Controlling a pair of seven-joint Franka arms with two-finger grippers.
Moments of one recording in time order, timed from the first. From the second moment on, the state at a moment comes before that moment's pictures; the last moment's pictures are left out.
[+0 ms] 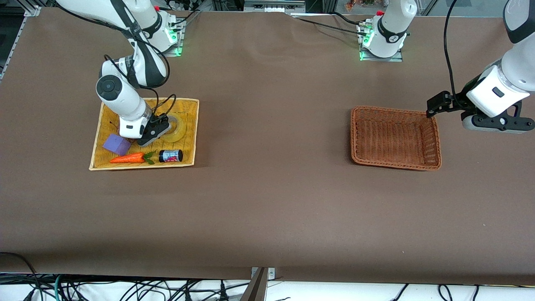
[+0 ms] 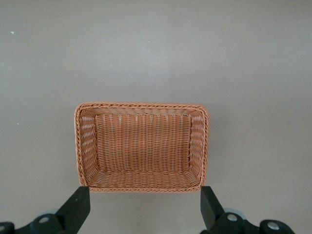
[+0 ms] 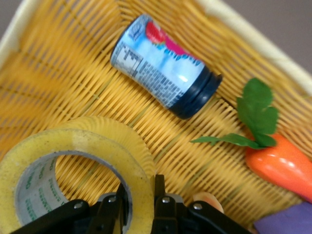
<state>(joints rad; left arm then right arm) -0.08 0.06 0.01 -1.63 -0.04 1.62 -0.02 0.19 0.20 0.01 -2.38 -0.04 2.56 -0.47</state>
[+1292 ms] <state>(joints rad) -0.08 0.06 0.01 -1.60 -0.04 1.61 -0.02 0.70 0.68 0.15 -1.67 0.13 2.49 0.77</state>
